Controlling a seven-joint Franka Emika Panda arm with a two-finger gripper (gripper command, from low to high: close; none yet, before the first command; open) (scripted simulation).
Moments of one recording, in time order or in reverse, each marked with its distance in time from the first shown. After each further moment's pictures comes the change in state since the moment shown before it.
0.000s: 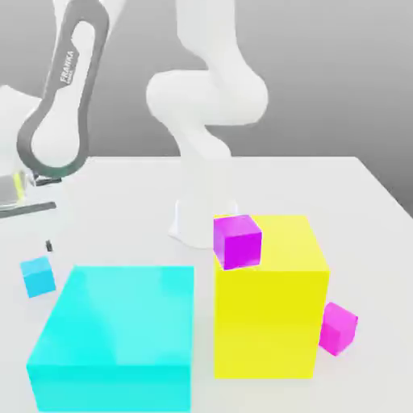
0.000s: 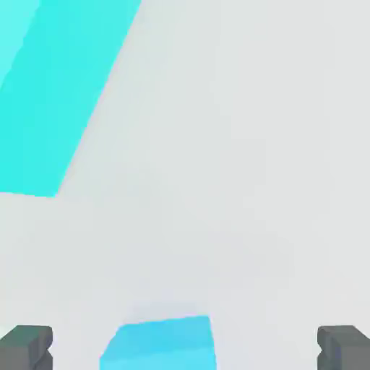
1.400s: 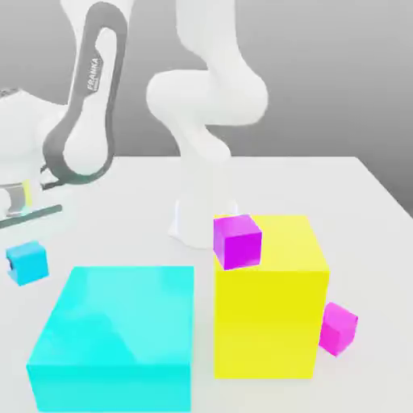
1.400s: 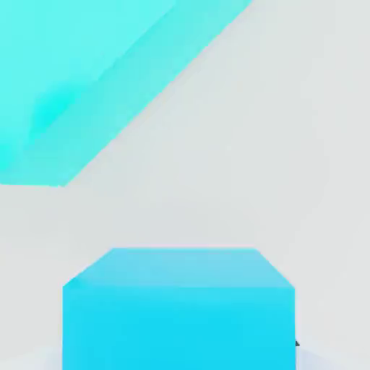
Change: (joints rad) arm 0.054 -0.065 0.133 0.028 -0.128 0.051 -0.154
